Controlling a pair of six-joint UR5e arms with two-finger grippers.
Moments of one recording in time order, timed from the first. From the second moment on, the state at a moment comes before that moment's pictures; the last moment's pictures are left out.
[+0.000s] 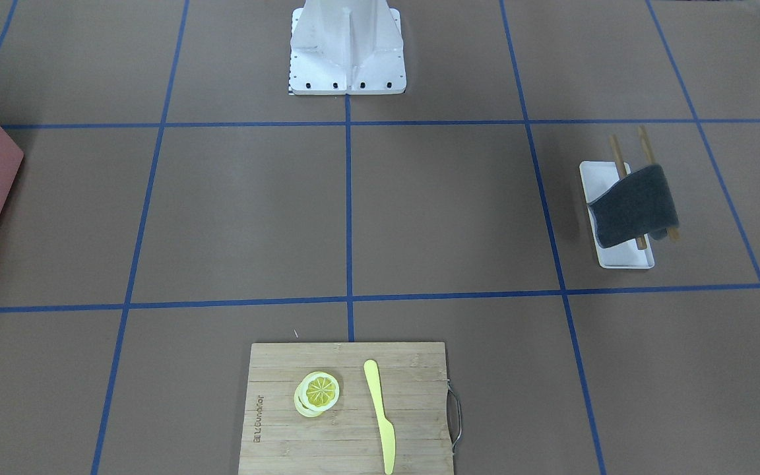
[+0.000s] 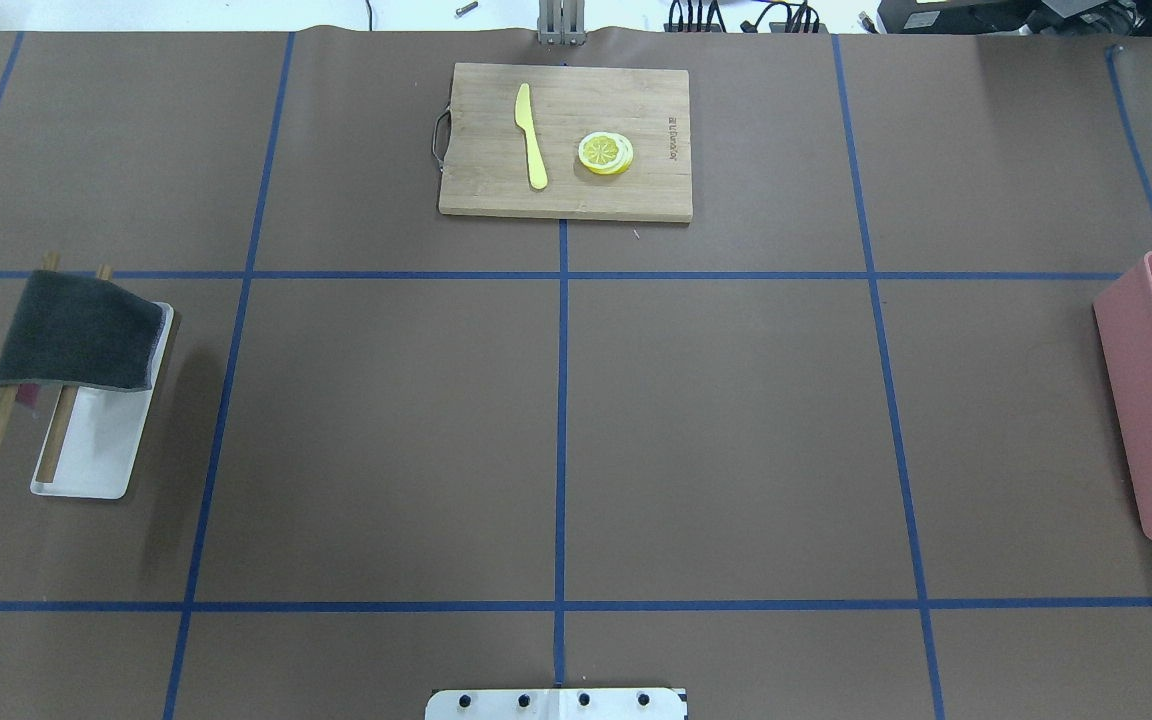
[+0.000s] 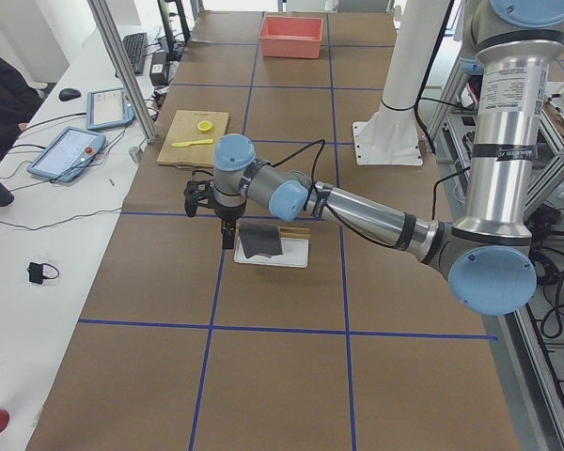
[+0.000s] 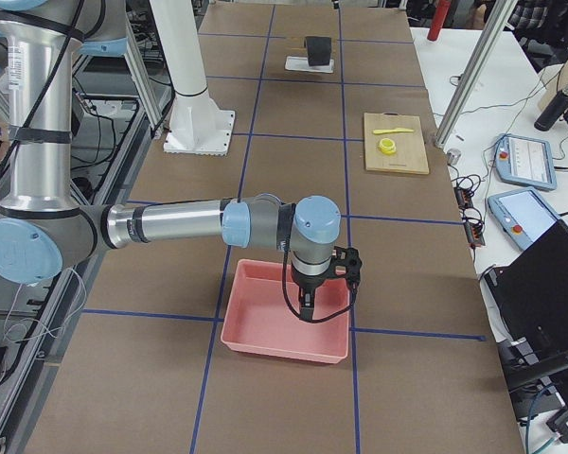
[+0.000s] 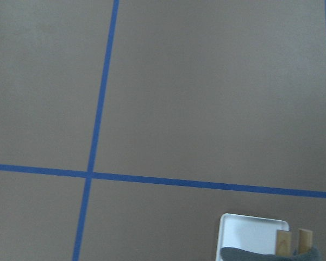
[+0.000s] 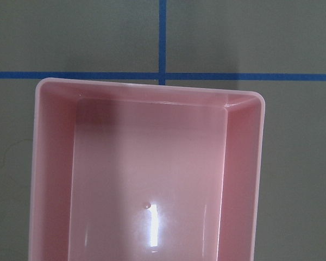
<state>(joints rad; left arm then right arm) -1.32 -1.61 -1.85 -1.78 -2.34 -0.65 1.59 -1.66 1.79 -1.72 2.31 -0.04</state>
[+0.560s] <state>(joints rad) -1.14 -1.59 -1.84 -1.81 -2.35 -0.67 1.59 -1.65 1.77 -1.69 2.38 0.01</state>
